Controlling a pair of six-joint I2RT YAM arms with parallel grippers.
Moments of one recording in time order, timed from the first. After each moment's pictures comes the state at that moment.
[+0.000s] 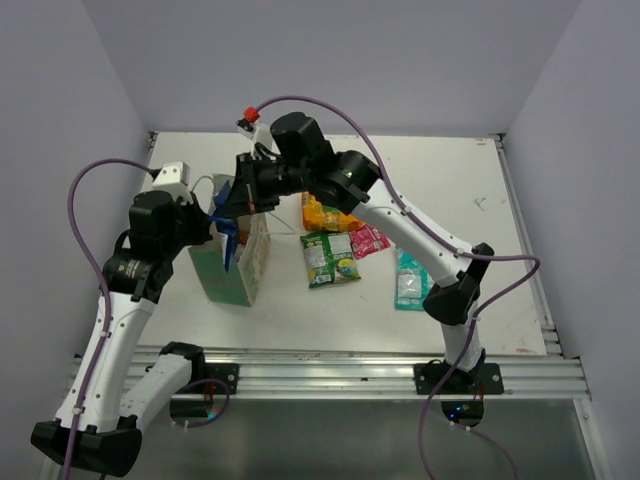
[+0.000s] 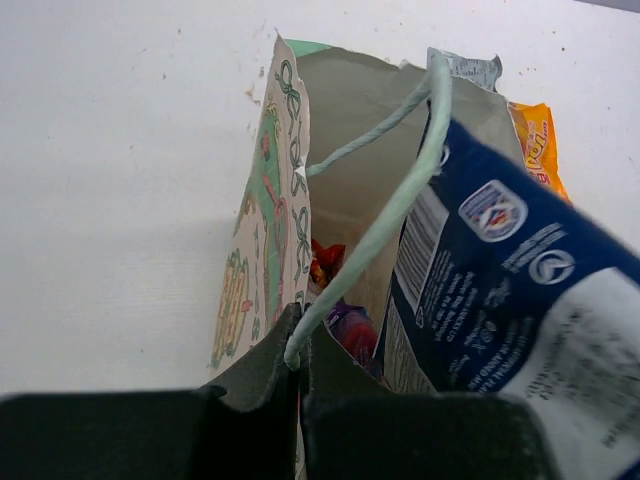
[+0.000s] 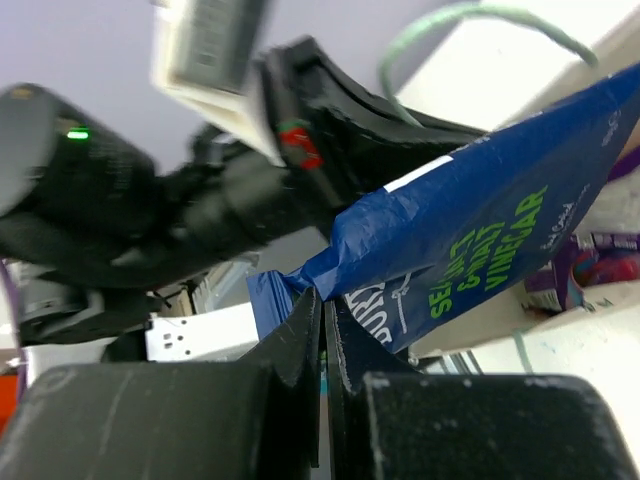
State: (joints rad) left arm -0.17 0.85 1.02 -0.65 -0.02 -0.27; right arm 0.95 1.97 2.33 -0.75 -0.45 0.70
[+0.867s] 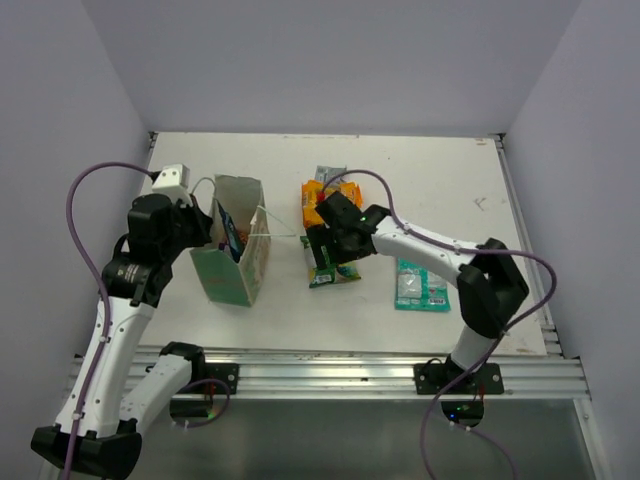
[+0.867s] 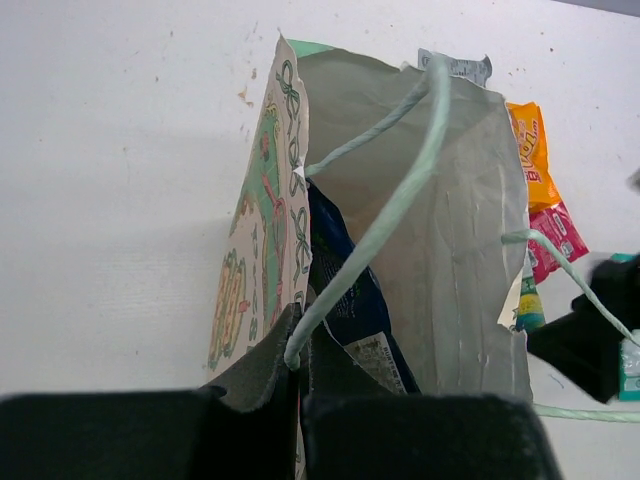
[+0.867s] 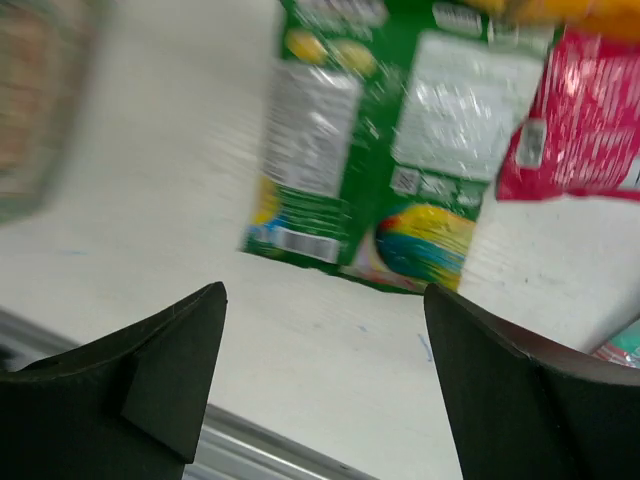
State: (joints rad) left arm -0.17 0.83 1.01 -0.65 -0.01 -0.27; right arm 0.82 1.68 1.40 -0.70 0.09 0.45
